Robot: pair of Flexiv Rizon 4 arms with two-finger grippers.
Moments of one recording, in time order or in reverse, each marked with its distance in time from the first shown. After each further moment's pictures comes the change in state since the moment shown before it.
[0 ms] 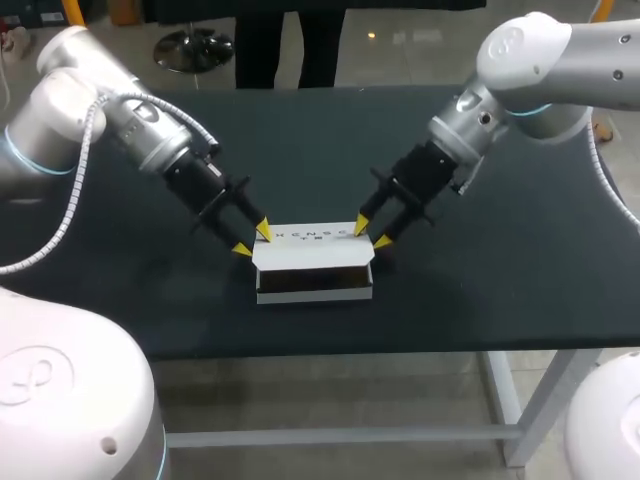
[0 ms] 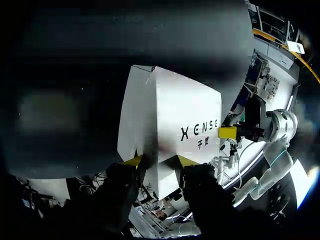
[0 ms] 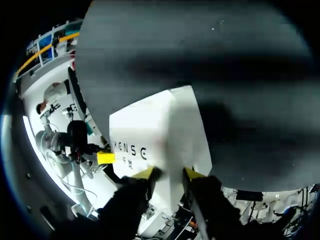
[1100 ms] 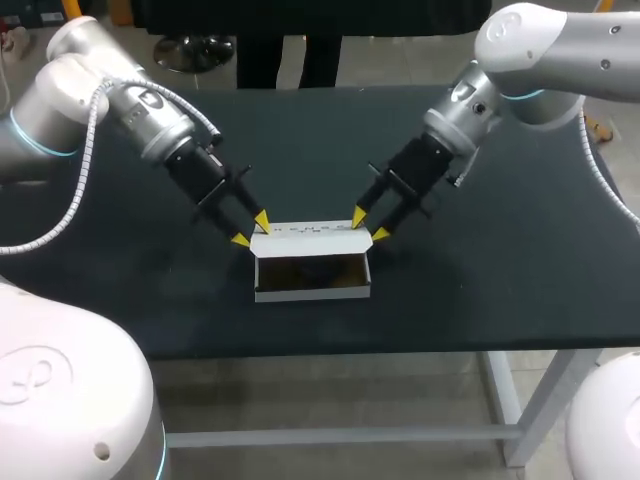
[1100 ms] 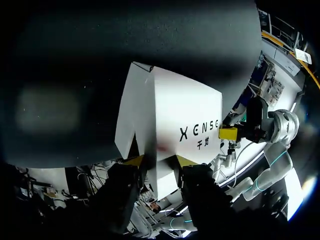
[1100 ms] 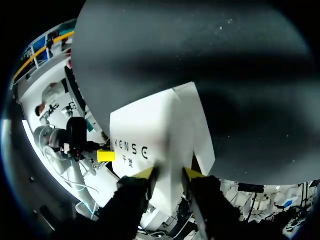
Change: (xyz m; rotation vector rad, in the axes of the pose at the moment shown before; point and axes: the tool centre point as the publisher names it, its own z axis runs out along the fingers) left arm 0.009 -0.002 -0.012 -0.073 -0.014 -0.072; right arm 0.012 0.001 -0.006 0.077 0.003 0.037
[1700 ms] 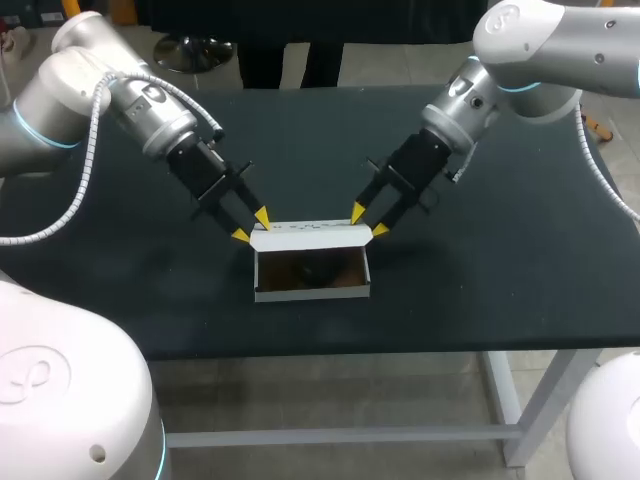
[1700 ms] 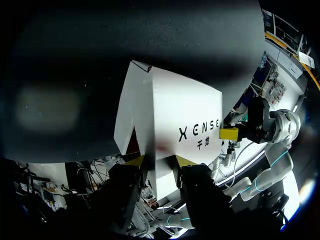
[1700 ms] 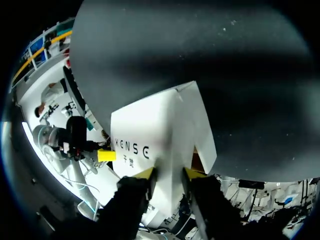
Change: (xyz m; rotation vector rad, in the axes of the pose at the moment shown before) left arm 0.005 0.000 -0.005 -0.032 -0.011 -0.030; right arm 0.006 0.000 -0.004 0.034 -0.002 0.017
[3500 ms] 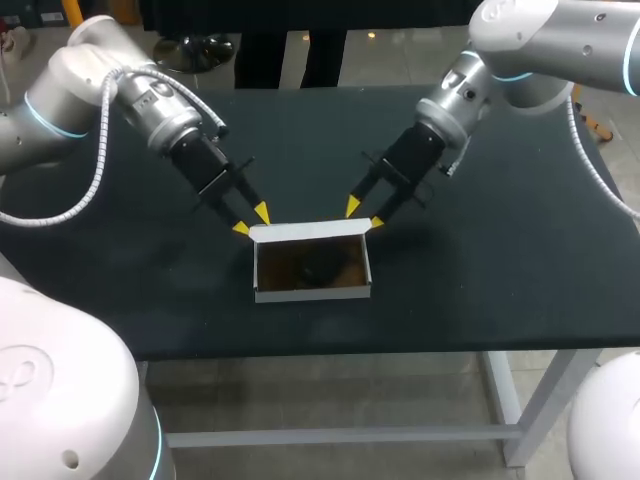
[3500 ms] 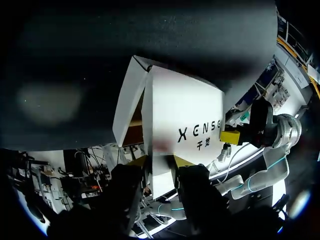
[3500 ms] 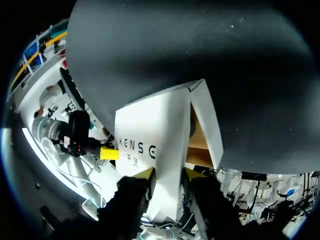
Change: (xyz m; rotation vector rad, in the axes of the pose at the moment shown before) left arm 0.007 -0.001 -0.007 -0.126 0.005 -0.091; right arm 0.014 -0.002 -0.003 0.058 0.005 0.046
